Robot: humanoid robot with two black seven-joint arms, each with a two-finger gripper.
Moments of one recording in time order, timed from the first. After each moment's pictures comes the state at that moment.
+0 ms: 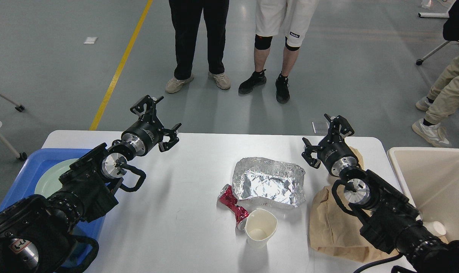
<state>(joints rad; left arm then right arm) -0.91 0.01 -0.69 -0.16 -0.04 -0.48 -0.08 0.60 -0.08 0.96 0.54 -0.28 0.19 0.21</state>
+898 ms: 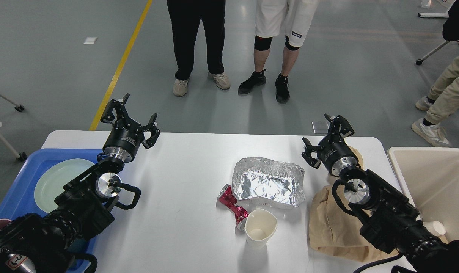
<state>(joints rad) -0.80 0.01 -0.78 -0.16 -0.04 -0.56 -0.46 0.60 -0.08 0.96 0.54 -0.28 0.19 0.21</state>
